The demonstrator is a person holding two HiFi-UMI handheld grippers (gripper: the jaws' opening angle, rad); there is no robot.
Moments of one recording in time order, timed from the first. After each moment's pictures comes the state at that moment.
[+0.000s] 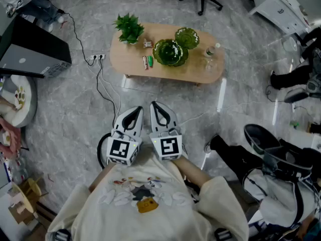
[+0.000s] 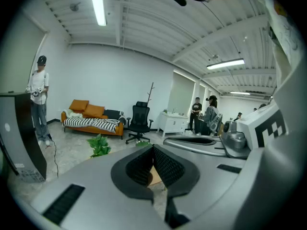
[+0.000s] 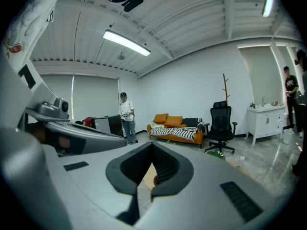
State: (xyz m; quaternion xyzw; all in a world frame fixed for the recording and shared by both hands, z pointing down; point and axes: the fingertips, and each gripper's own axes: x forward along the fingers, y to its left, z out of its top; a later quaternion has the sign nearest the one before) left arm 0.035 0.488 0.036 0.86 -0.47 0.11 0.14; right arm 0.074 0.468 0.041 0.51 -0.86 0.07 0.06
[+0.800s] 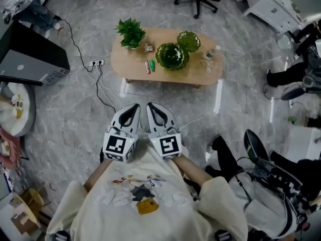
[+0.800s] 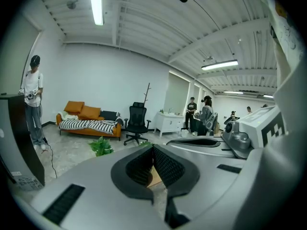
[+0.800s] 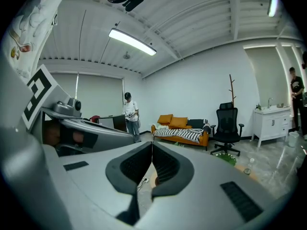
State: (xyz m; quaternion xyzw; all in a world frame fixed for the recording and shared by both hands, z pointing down) left arm -0.021 0.476 0.035 0.88 -0.44 0.12 0.14; right arm 0.012 0.472 0.042 0.48 -0.87 0.07 0.06
